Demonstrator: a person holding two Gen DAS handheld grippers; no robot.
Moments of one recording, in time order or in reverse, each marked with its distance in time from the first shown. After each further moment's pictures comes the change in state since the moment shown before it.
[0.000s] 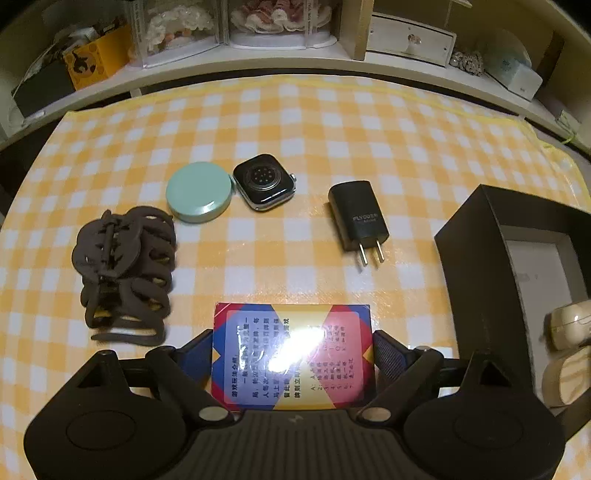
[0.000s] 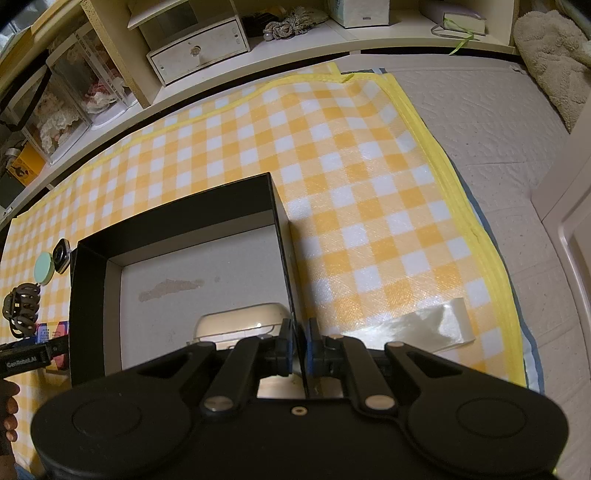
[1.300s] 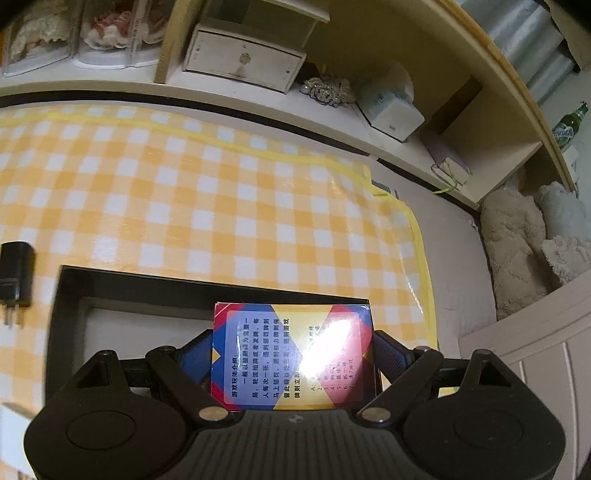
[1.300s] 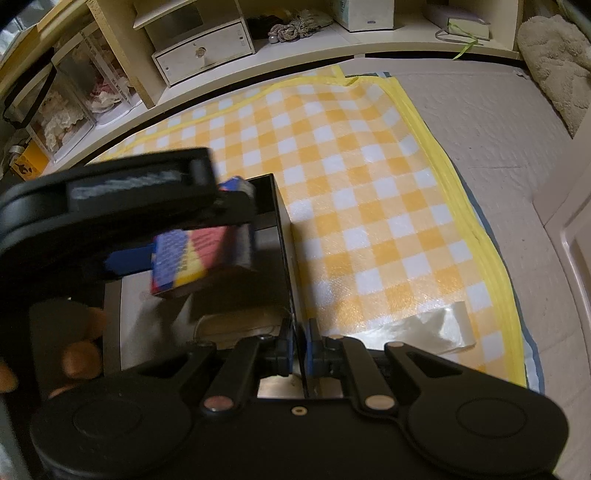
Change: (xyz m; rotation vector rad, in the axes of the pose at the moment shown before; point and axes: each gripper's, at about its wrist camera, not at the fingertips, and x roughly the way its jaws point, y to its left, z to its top) left arm -0.003 -0.188 0.051 -0.121 -0.067 -0.384; right arm 0.001 0.003 0.002 -0.019 -0.008 0.005
